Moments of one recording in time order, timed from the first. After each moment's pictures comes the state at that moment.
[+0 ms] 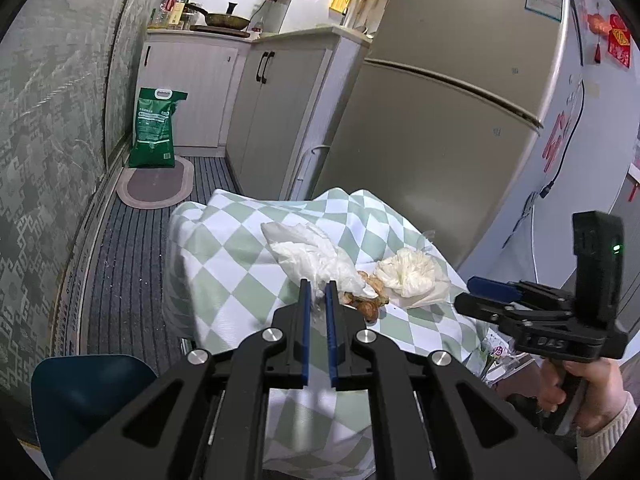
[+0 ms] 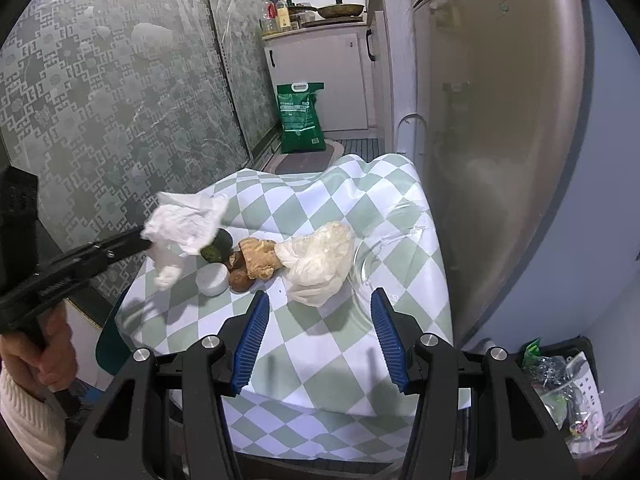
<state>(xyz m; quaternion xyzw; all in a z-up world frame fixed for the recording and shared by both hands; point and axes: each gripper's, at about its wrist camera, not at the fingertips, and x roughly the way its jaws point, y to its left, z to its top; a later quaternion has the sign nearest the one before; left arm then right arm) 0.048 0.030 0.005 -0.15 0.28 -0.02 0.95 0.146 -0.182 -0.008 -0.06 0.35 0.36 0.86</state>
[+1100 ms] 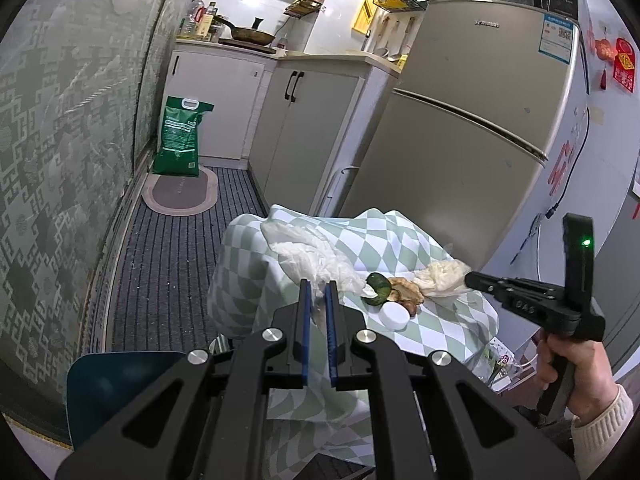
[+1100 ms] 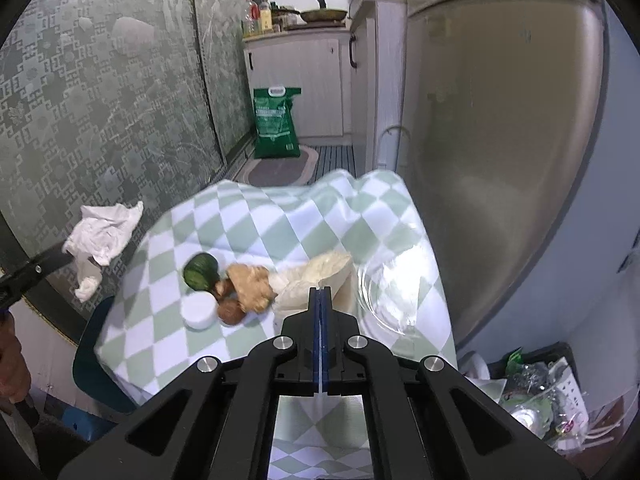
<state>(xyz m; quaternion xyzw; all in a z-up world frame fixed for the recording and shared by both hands) -0.002 0.079 0.017 -0.17 0.25 0.01 0.95 0.145 -0.157 0.001 -0.08 0.34 0.31 0.89</state>
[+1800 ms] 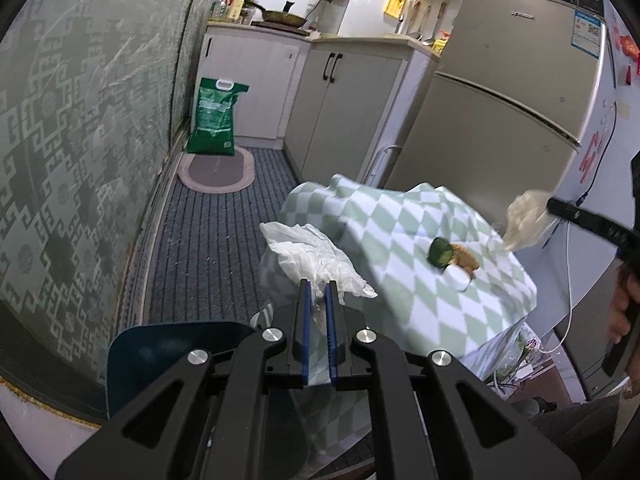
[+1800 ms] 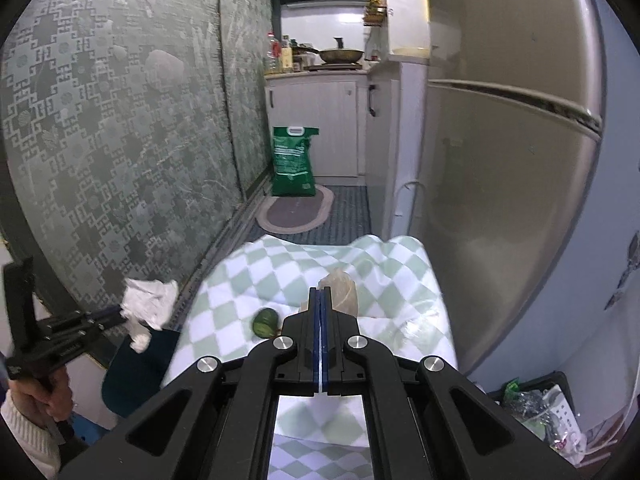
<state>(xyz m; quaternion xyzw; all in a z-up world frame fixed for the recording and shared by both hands) -0.029 0.118 -0.009 -0.16 0.30 0.06 0.94 0.106 -0.137 0.064 -0.07 0.28 0.34 0.90</state>
